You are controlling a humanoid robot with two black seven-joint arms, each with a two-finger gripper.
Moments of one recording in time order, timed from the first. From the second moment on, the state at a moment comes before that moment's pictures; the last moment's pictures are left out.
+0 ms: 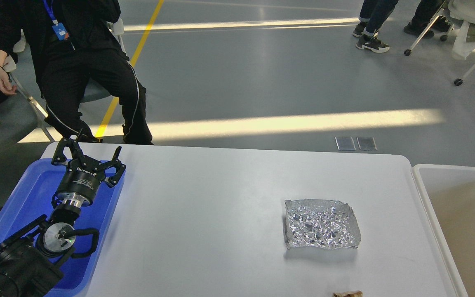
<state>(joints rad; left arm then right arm) -0.49 0.34 -0.88 -0.55 -0.07 -0.62 -0.51 1.19 -1.46 -0.42 1.04 -0.16 0.25 0.37</state>
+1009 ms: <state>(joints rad) -0.49 0.34 -0.88 -0.55 -0.07 -0.62 -0.51 0.50 -0.92 -0.20 0.53 0.51 0.19 0.35</state>
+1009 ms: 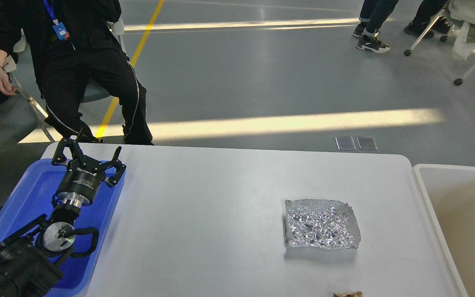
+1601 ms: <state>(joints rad) -0.49 0.34 -0.88 -0.55 -0.07 -0.62 -0.51 0.37 -0.58 -0.12 0.10 0.46 0.19 0.25</state>
